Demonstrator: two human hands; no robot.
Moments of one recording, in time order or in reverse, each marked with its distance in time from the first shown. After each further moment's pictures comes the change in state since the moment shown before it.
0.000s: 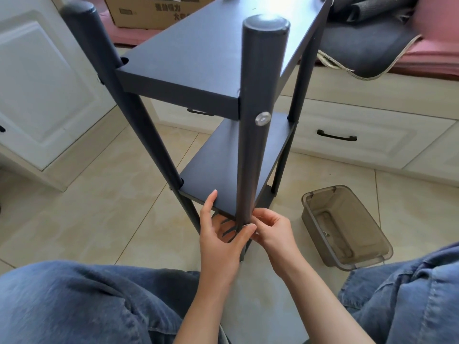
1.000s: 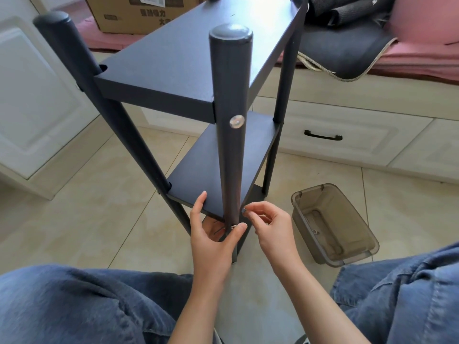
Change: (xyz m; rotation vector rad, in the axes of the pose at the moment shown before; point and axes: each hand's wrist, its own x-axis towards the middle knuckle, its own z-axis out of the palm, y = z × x) left_hand 0.002 -0.007 0.005 0.013 0.015 0.037; right_hand -0.022 -0.028 -0.009 -0.235 0.159 -0.284
